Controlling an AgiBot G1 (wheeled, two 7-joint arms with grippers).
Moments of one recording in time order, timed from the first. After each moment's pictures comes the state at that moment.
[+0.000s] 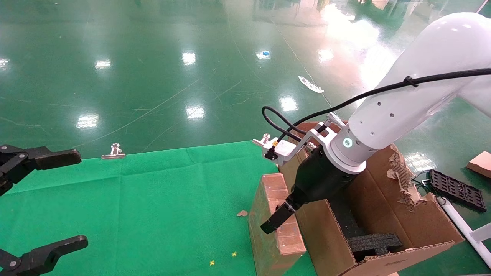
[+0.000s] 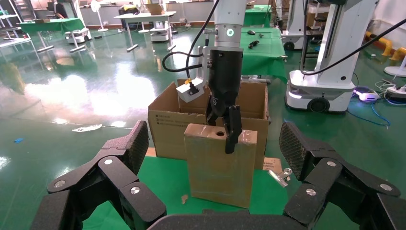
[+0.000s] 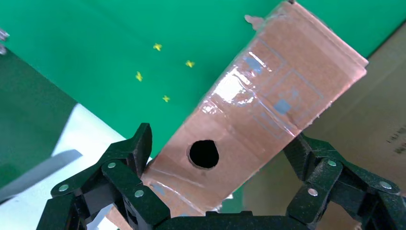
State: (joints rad) left arm -1.08 0.60 0.31 -1.28 0.71 1.49 -0.17; right arm 2.08 -0.79 -1.68 1.22 -1.28 -1.39 1.36
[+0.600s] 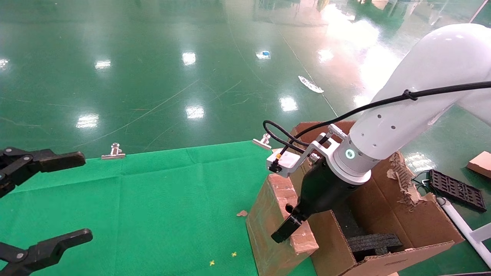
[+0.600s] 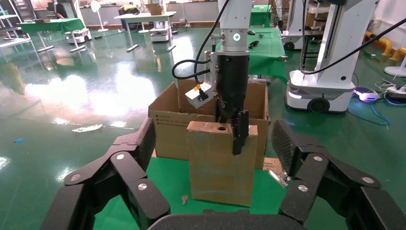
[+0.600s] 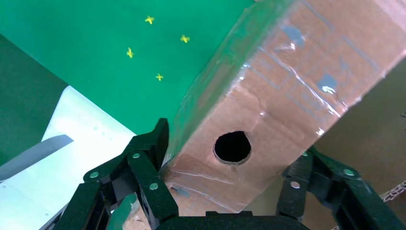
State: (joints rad) left arm -1.08 0.60 0.31 -1.28 0.71 1.48 -0.17; right arm 2.08 -0.78 -1.71 1.27 -1.33 -1.39 1.40
